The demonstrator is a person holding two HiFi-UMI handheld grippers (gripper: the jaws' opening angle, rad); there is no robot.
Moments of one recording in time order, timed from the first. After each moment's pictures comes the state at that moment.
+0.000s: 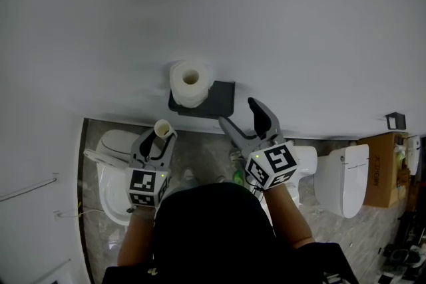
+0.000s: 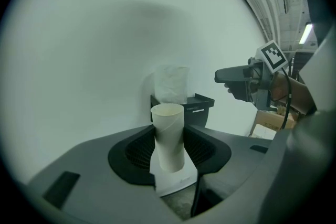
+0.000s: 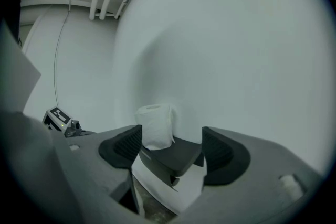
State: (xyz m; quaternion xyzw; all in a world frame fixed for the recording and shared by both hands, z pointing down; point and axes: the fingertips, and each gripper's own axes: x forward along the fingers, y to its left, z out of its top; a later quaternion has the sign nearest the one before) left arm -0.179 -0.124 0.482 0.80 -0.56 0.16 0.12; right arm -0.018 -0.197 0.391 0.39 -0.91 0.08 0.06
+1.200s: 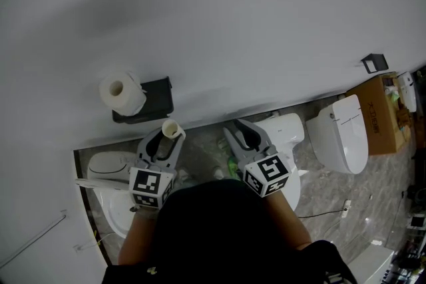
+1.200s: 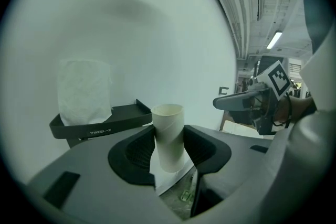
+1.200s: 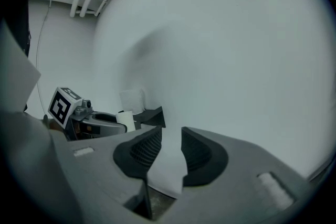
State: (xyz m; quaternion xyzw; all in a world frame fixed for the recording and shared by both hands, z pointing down) left arm -0.007 -0.135 0.470 0.89 -0.41 0.16 0.10; right arm 0.137 -0.130 0.444 0.49 -0.86 0.14 0.08
